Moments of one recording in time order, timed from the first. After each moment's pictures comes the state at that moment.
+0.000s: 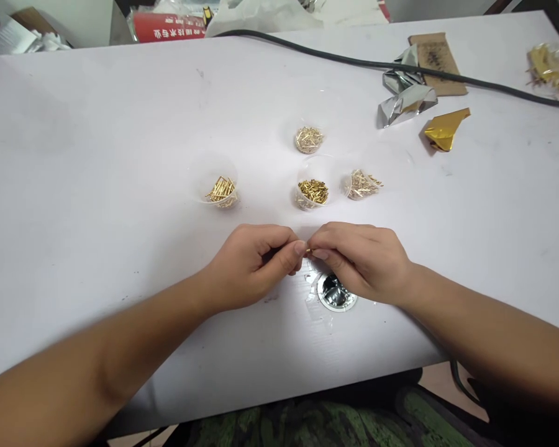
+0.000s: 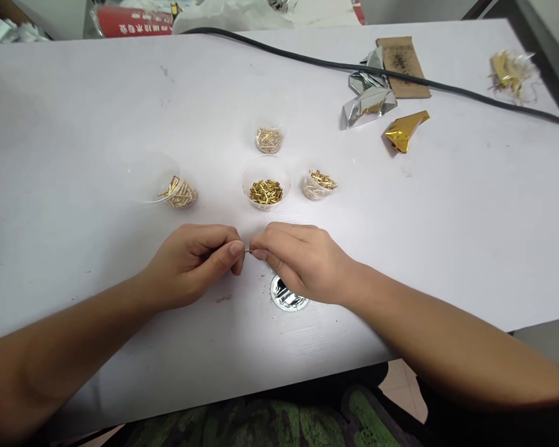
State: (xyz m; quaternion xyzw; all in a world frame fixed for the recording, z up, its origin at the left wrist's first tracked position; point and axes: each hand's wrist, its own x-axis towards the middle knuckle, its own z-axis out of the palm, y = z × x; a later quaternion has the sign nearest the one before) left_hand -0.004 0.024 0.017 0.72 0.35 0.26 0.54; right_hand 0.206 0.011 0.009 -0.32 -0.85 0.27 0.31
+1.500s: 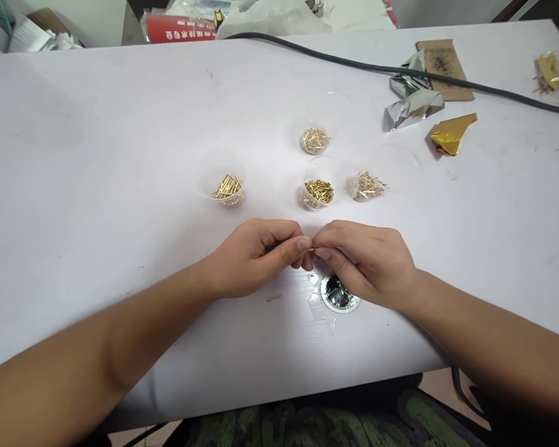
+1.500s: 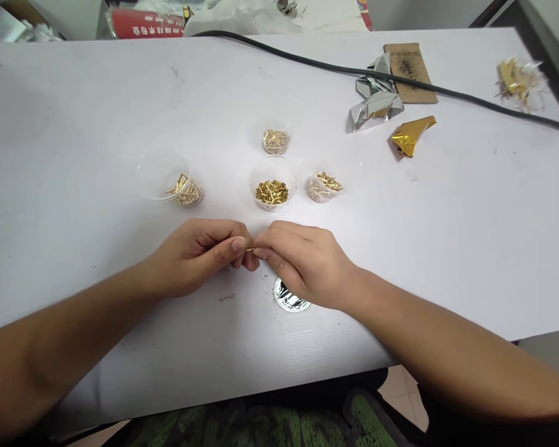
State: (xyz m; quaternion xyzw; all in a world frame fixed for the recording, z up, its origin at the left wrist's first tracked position) left_hand -0.006 0.032 0.014 0.66 0.31 0.25 0.64; right_hand 0.201 0.009 0.013 -0.32 -0.84 0.30 0.32
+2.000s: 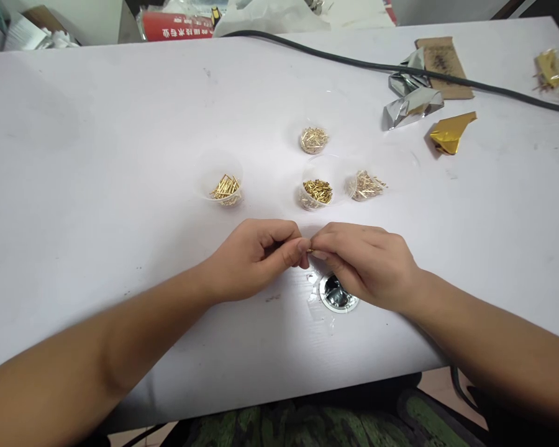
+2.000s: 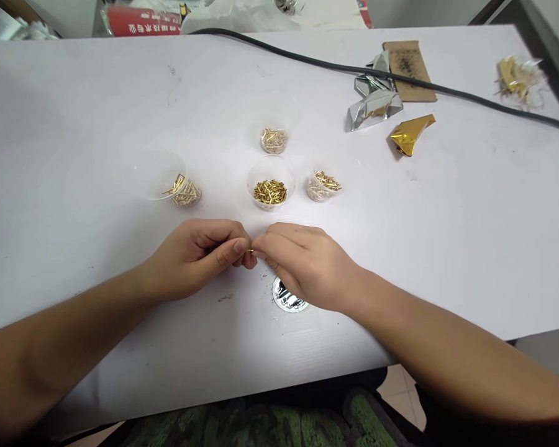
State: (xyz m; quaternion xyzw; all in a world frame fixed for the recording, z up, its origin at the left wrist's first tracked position) left_hand -0.006 0.028 0.015 0.68 0.34 0.23 0.60; right_hand 0.204 0.007 0.012 -0.32 -0.87 0.23 0.30
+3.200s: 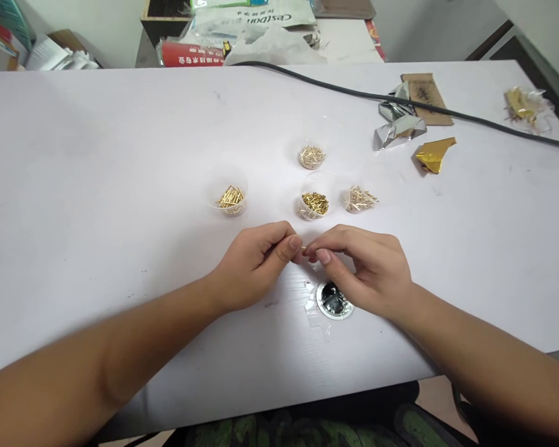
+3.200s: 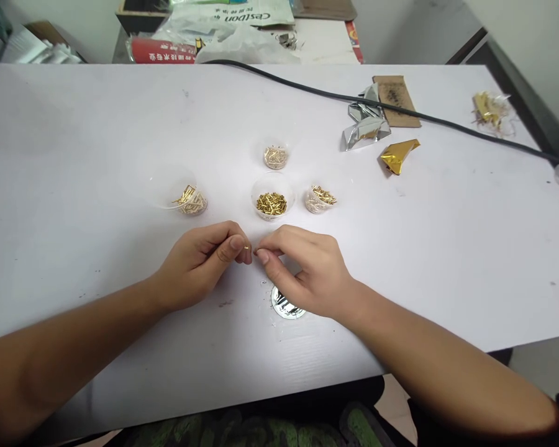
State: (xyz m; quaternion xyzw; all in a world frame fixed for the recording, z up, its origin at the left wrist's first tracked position) left_hand -0.001 0.020 0.012 0.70 0.38 0.31 0.51; right_hand 0.198 0.004 0.020 -0.37 -0.80 0.28 0.37
